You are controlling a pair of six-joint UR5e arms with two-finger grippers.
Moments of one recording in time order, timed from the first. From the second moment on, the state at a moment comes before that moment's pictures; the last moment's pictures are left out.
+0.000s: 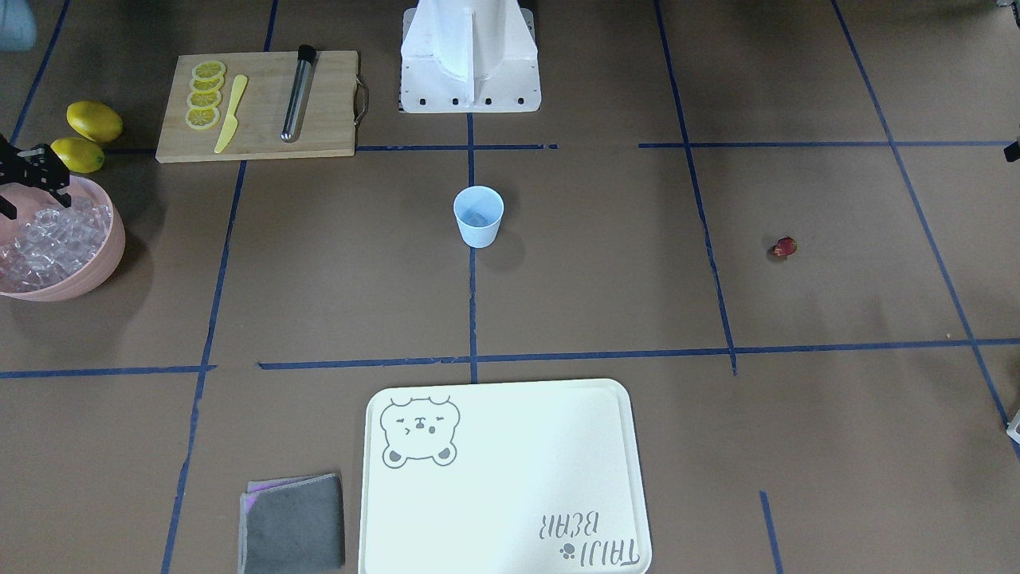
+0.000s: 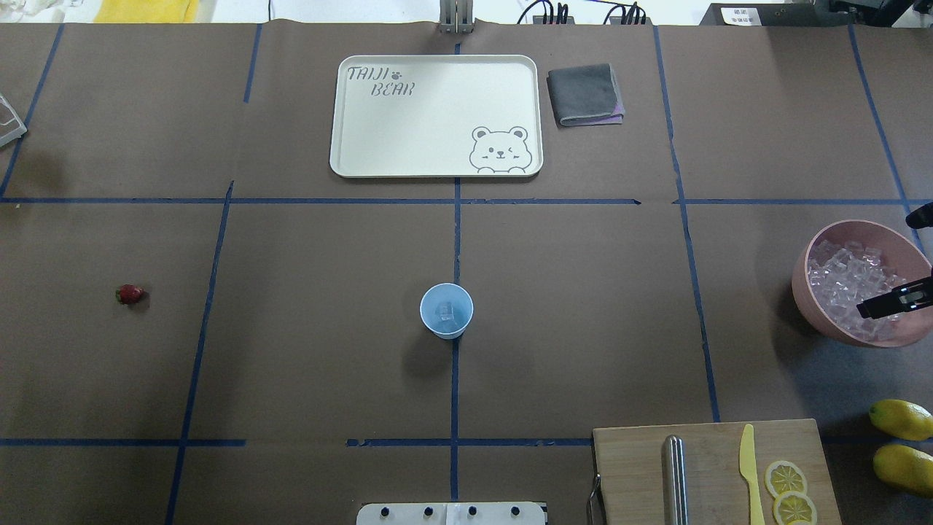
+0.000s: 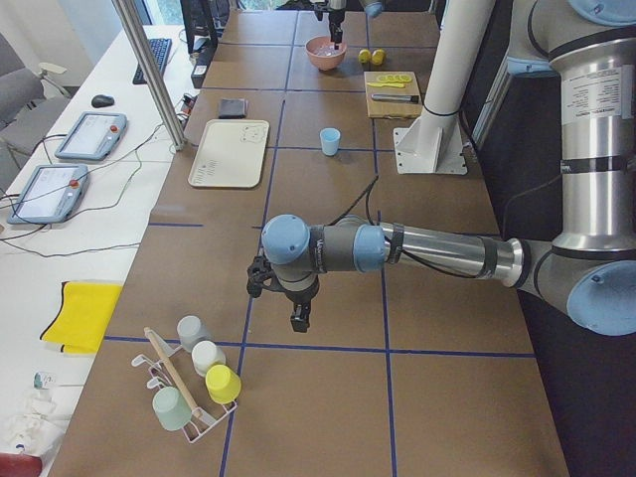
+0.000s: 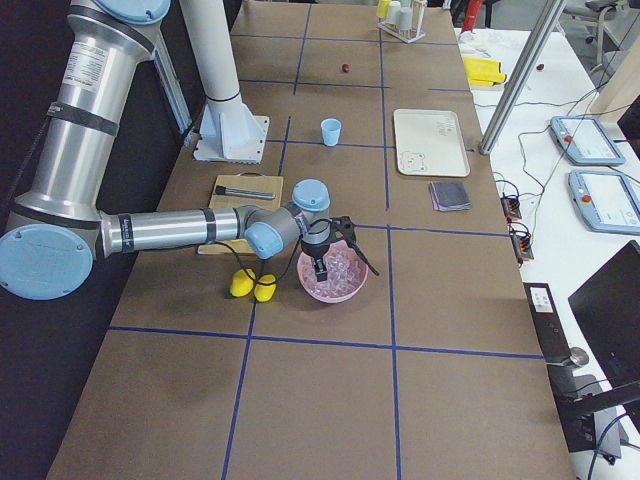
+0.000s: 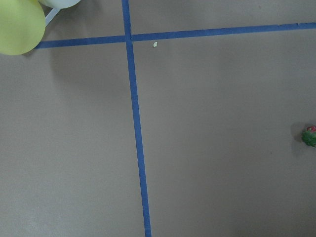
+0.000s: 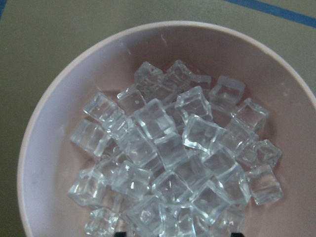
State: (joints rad) left arm -1.53 -1.45 -1.82 -1.39 -2.44 0.11; right arm 0.99 -1.88 1.91 -1.08 2.15 0.49
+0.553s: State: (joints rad) left arm -1.53 -1.45 -1.82 -1.39 -2.44 0.11; right arm 0.99 -1.88 1.90 -1.08 2.15 0.49
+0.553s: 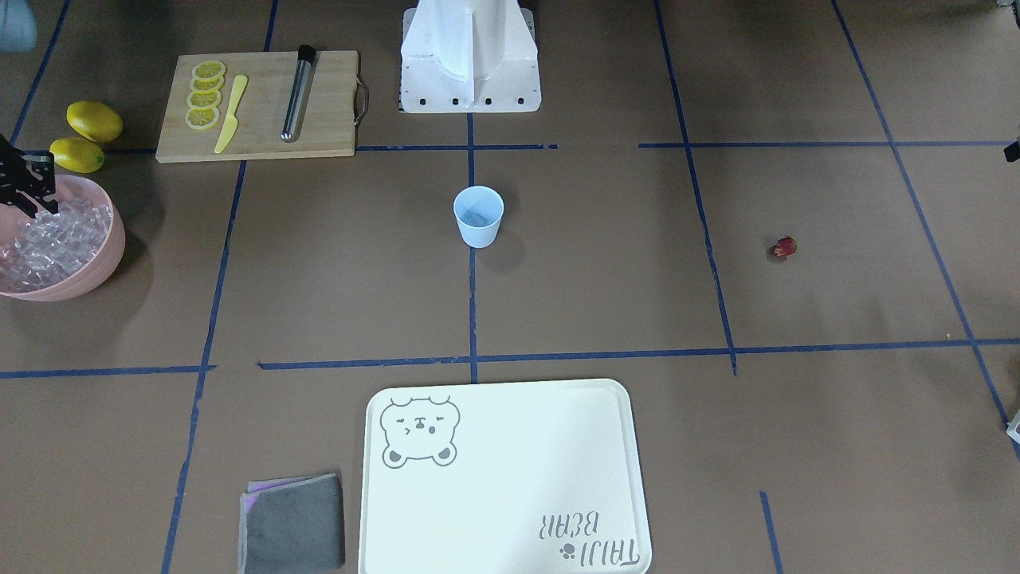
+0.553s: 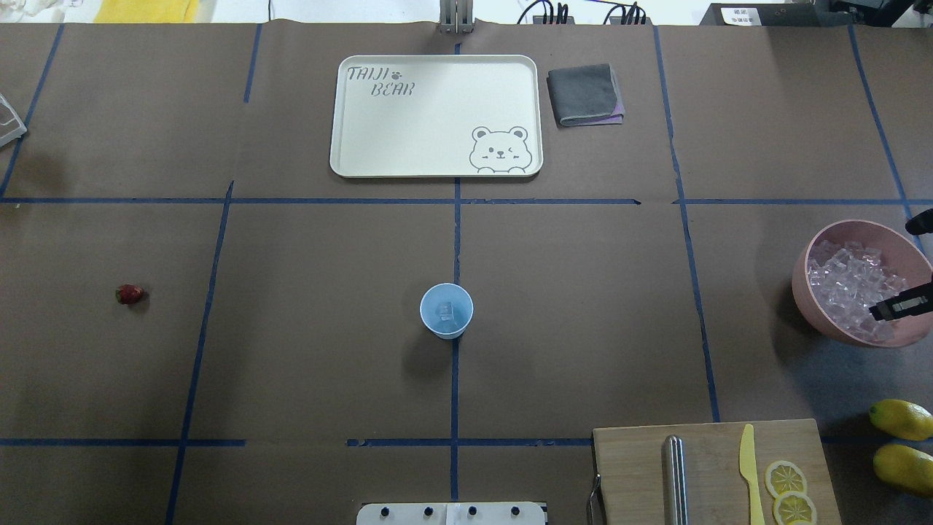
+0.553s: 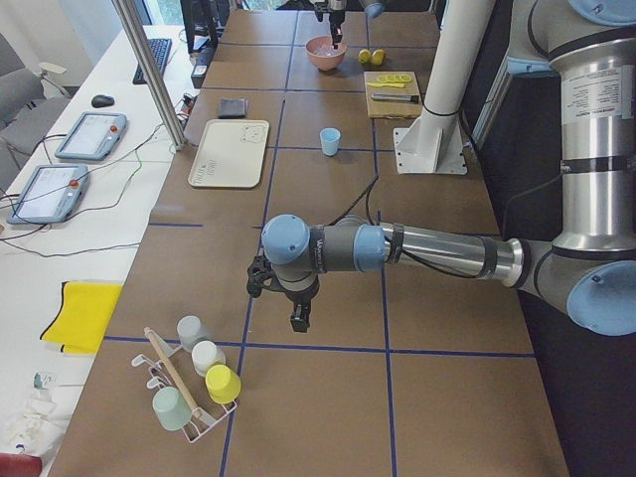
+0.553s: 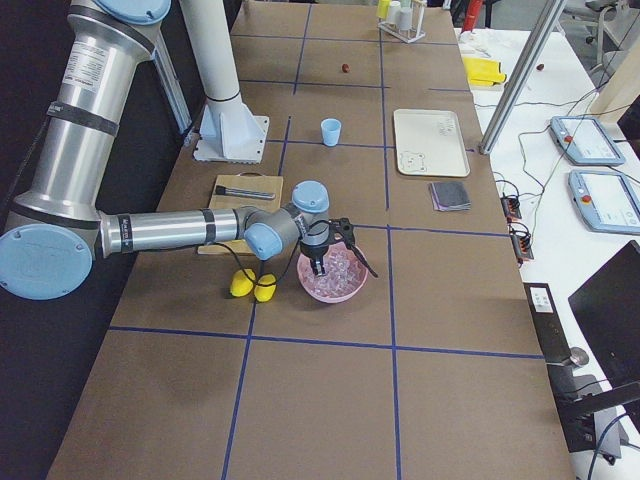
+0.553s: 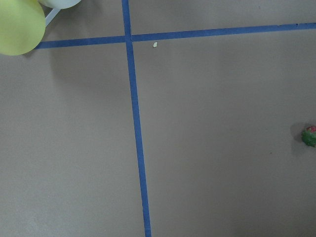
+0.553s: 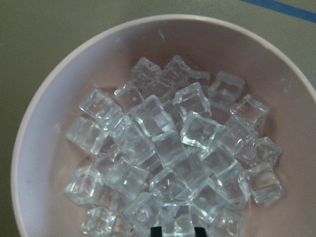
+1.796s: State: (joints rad) left arm -1.53 -1.45 -1.83 -1.39 -2.44 0.11; right arm 1.01 -1.47 2.08 -1.58 2.19 0.56
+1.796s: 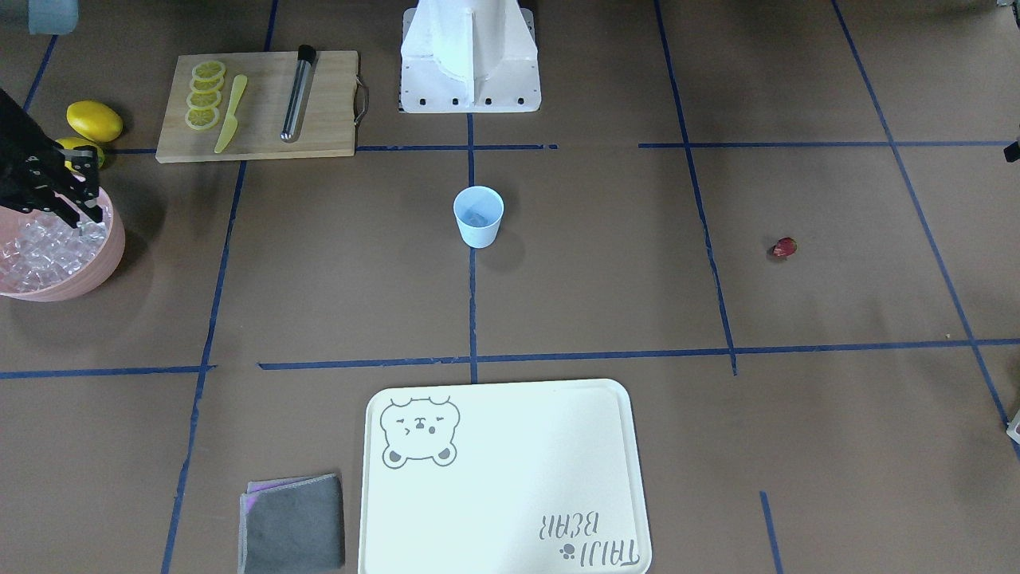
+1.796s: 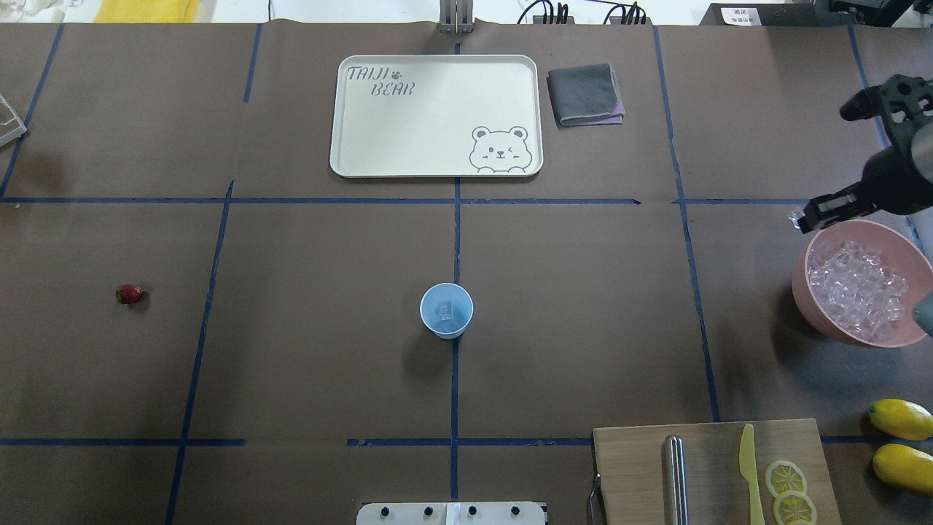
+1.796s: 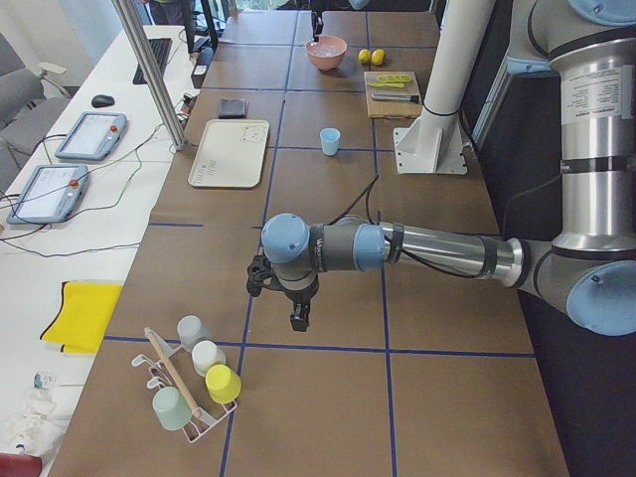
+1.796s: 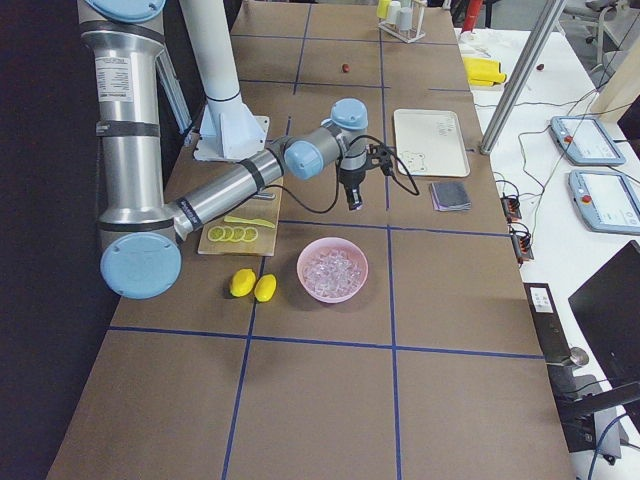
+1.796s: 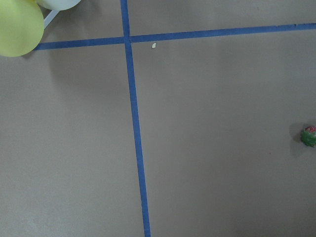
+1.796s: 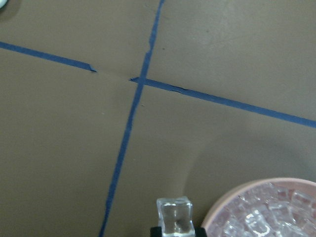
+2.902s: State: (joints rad) left arm -1.53 -1.46 -1.82 -1.39 -2.44 0.10; right arm 0.45 -0.74 1.79 -1.84 1.80 1.22
